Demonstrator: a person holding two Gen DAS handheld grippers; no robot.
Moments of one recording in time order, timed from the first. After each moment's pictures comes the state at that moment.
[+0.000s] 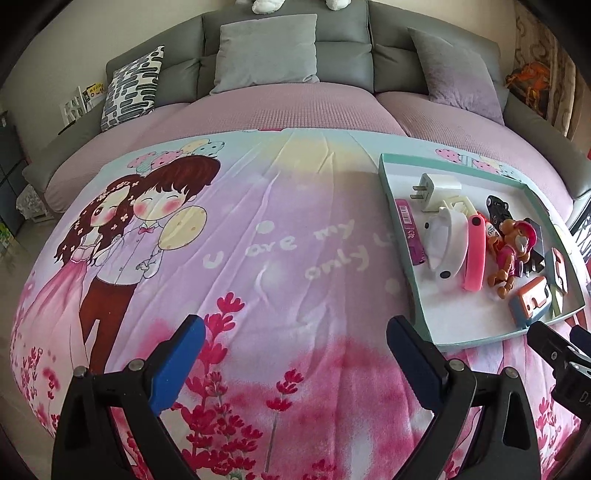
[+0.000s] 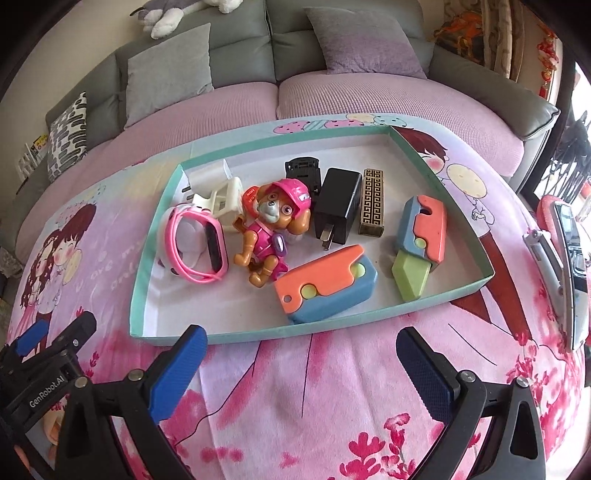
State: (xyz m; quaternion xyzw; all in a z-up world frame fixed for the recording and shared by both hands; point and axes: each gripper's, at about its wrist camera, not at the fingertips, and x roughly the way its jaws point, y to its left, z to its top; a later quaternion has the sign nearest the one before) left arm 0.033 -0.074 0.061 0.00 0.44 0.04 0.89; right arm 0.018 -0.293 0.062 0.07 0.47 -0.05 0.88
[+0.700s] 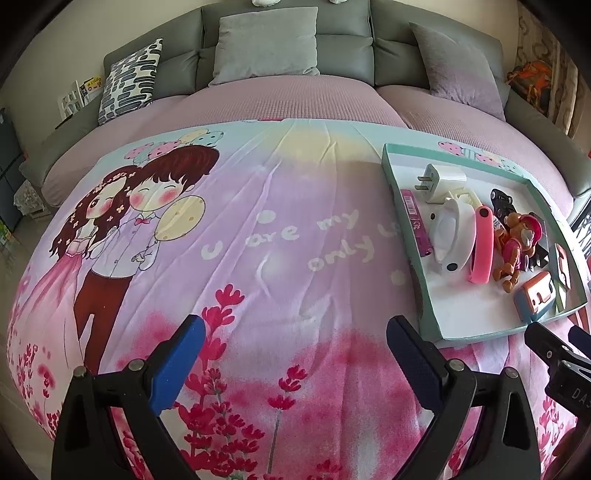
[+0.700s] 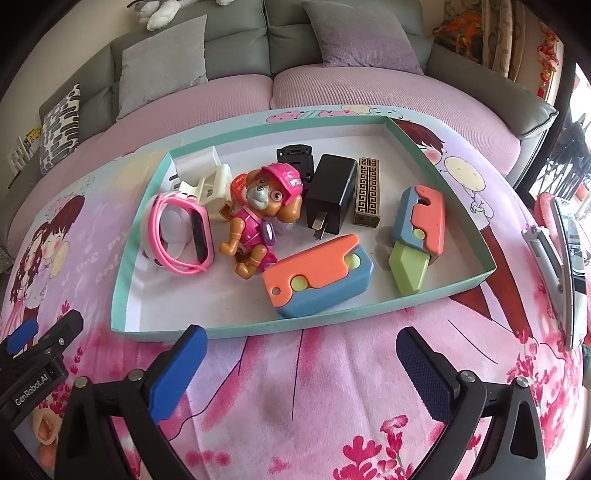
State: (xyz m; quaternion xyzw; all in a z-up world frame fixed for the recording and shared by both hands) left arm 0.037 -0.070 0.052 0.00 0.45 0.04 0.89; right arm 0.023 -0.295 0.049 0.06 0.48 -0.07 0.87
